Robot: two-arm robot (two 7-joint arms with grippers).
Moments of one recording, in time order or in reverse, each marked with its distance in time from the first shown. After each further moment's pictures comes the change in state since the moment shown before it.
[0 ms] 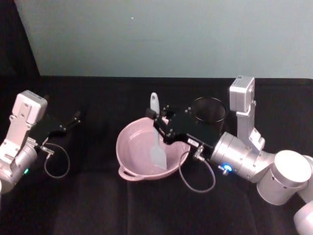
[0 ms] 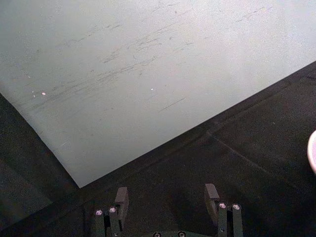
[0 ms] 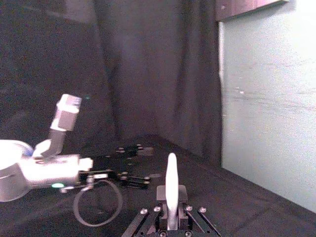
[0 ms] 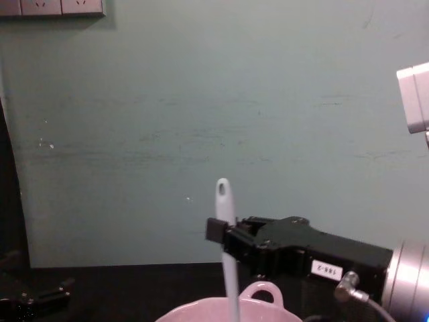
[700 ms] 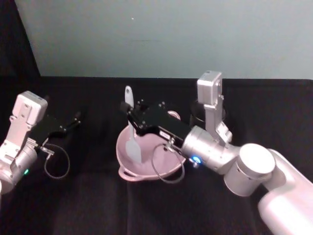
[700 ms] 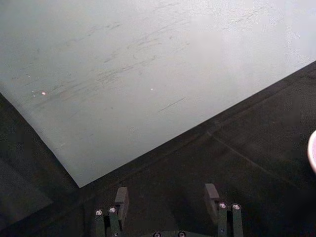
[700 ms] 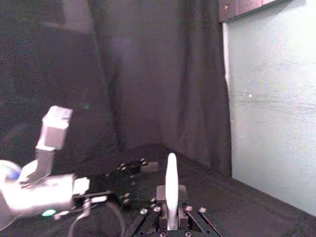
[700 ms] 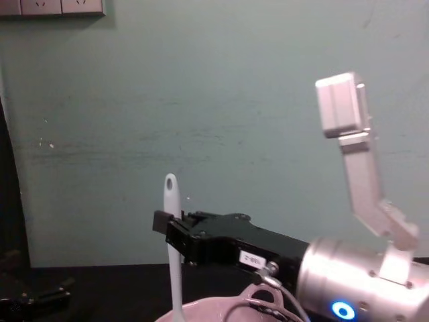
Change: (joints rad) left arm 0.000 0.000 0.000 0.000 0.000 0.000 0.000; right arm 0.093 -0.123 -0.072 0.144 -0.003 -0.038 -0.038
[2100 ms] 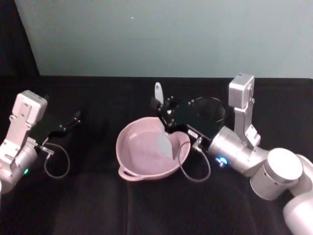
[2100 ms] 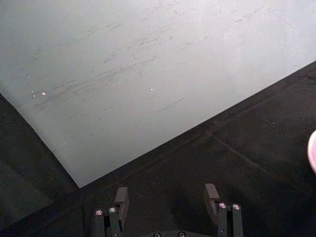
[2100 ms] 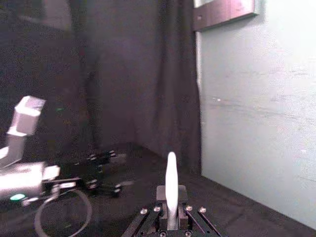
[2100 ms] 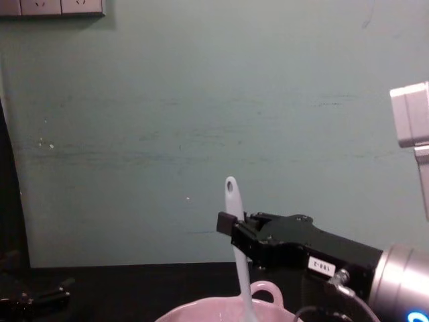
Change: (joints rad) left arm 0.000 0.000 0.000 0.000 0.000 0.000 0.000; right arm -0.045 0.044 0.109 0.001 -0.040 -0.059 0.020
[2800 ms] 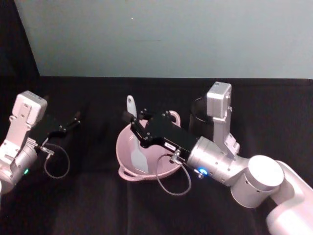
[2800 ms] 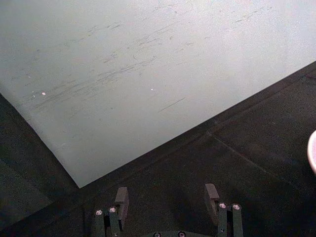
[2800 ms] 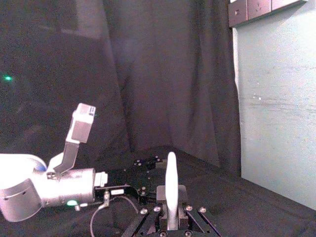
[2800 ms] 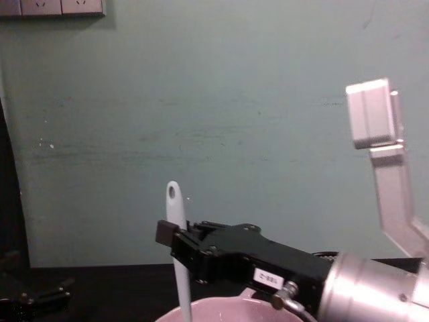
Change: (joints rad) left arm 0.000 0.000 0.000 0.000 0.000 0.000 0.000; right arm -0.023 -0.017 -0.087 -0.061 0.045 0.033 0.023
